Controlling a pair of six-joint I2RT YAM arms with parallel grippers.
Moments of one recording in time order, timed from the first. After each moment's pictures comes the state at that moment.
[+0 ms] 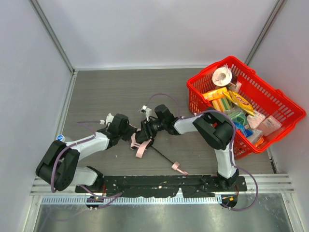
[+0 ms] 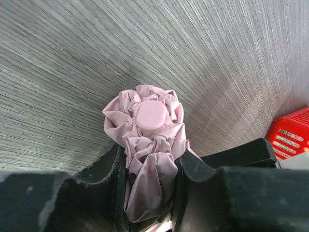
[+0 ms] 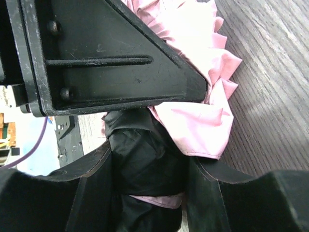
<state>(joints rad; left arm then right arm) -0.52 1.34 0.52 -0.04 -0.15 -1.35 0.78 2.04 1.02 0.43 -0.78 0.43</state>
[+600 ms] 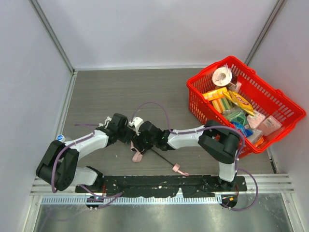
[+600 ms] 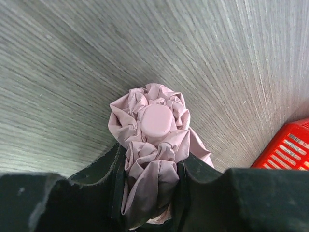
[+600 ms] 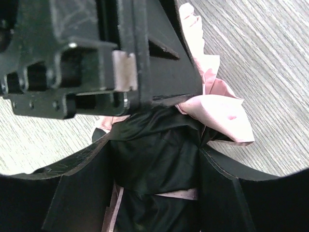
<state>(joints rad) -0.49 1.33 0.56 -0.20 -0.06 -1.43 1.08 1.88 1.02 0.18 0.01 0.19</state>
